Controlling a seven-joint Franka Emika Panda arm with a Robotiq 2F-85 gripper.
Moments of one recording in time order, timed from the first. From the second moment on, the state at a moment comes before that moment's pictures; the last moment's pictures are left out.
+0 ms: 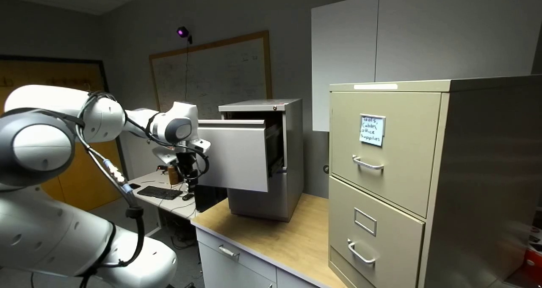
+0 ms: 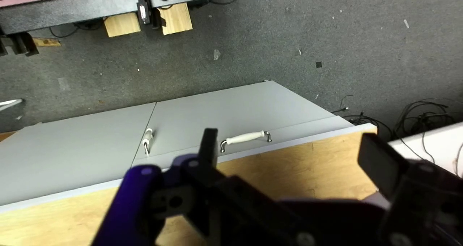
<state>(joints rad) 0.16 -0.67 0.26 -2.51 0.35 1.90 0.46</state>
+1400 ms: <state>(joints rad) -0.02 -0.79 0.33 -2.47 0.15 2.38 0.60</state>
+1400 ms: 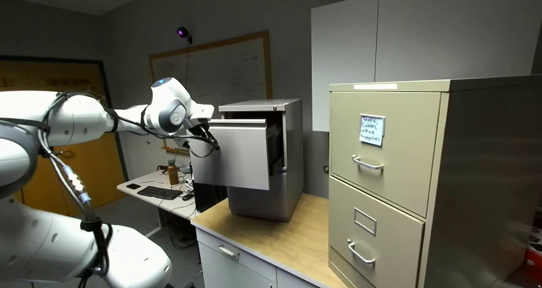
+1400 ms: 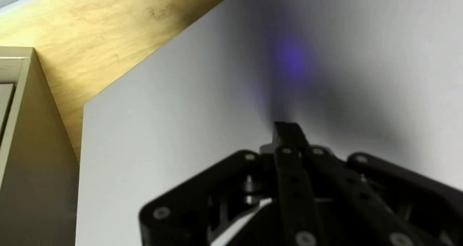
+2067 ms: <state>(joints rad) -0.09 -0.51 0.39 -2.21 0.05 2.47 0.63</state>
